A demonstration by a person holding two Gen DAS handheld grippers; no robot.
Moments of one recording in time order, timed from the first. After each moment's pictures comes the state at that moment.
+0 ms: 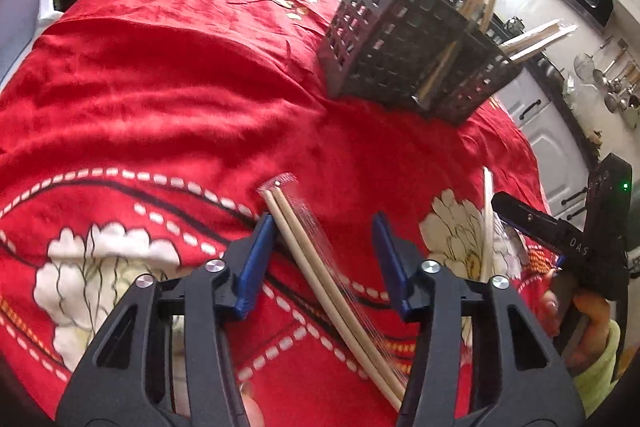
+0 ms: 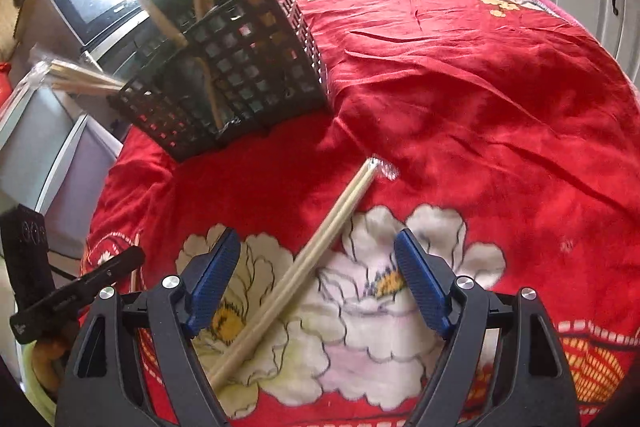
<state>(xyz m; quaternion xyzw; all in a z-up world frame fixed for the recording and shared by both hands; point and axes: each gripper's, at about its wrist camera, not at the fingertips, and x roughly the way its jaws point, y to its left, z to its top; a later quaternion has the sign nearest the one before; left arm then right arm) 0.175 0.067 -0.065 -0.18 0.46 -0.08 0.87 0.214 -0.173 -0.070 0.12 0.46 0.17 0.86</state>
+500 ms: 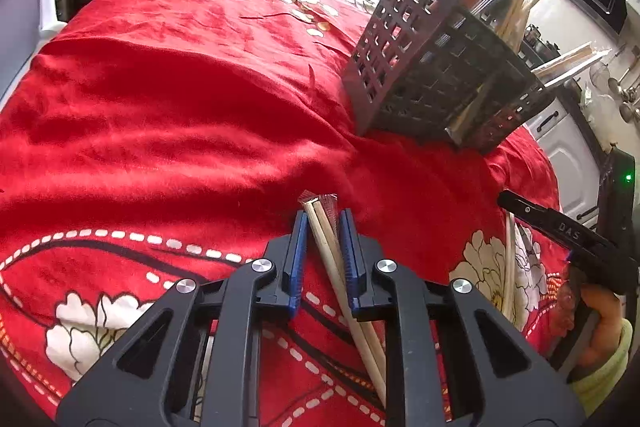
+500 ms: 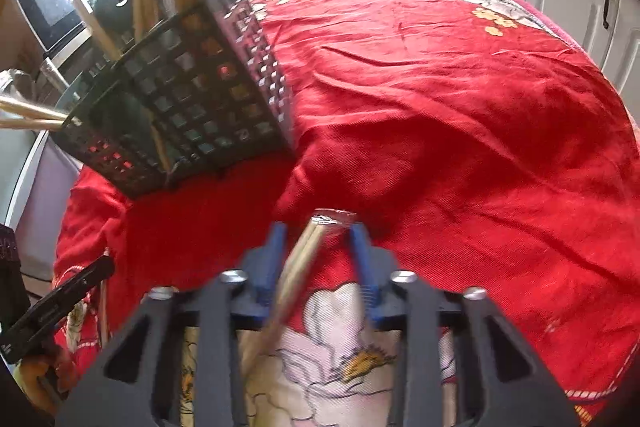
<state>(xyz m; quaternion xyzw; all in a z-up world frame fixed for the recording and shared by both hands) 0.203 0.076 -0.068 -0.18 0.45 -0.06 0.87 0.257 -0.172 -0.074 0.10 0.47 0.12 0.87</state>
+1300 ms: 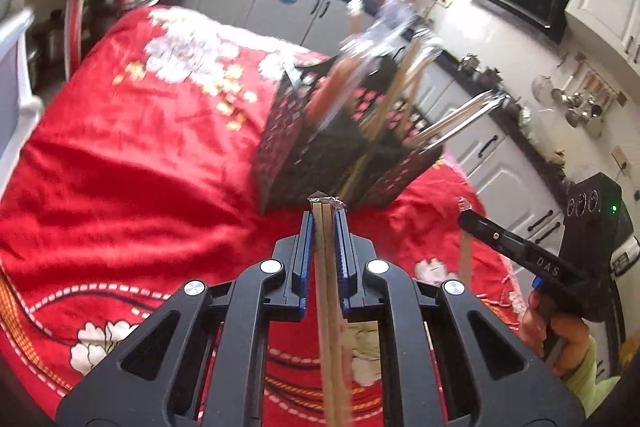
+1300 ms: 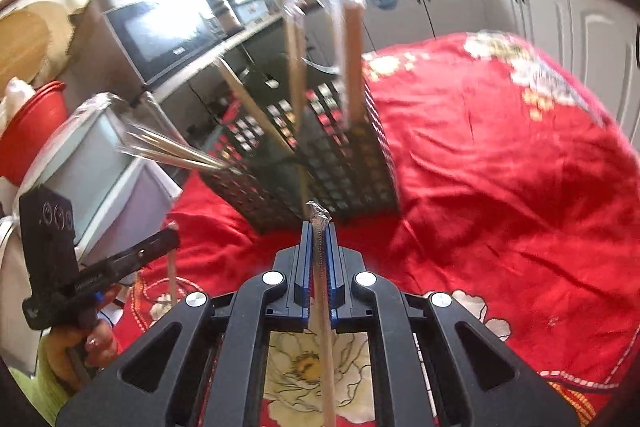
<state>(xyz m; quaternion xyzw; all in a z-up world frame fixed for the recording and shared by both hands) 0.184 0.054 0.024 -0.18 0.35 -0.14 0.91 0.205 -0.162 0.016 0.13 0.35 0.24 0.89</state>
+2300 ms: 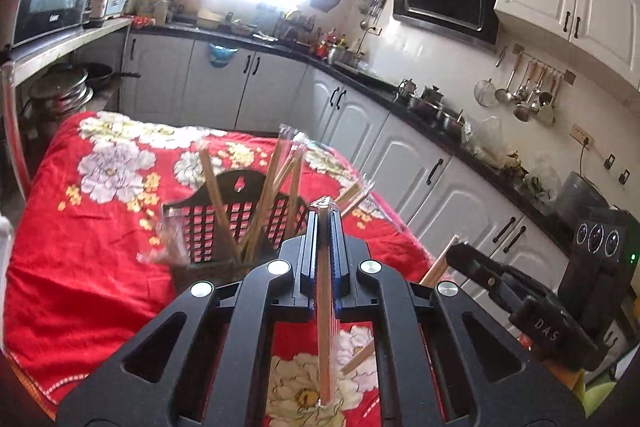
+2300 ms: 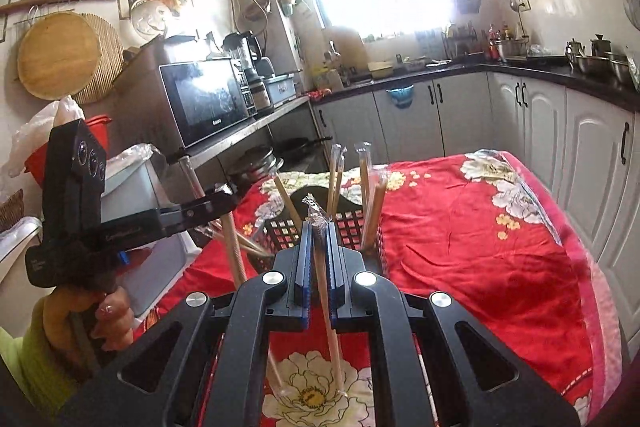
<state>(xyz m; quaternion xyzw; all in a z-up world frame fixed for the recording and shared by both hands) 0.195 -0.012 0.126 -0.12 0.25 -0.21 0.94 0.151 -0.188 0.105 0.10 0.20 0.24 0.95</state>
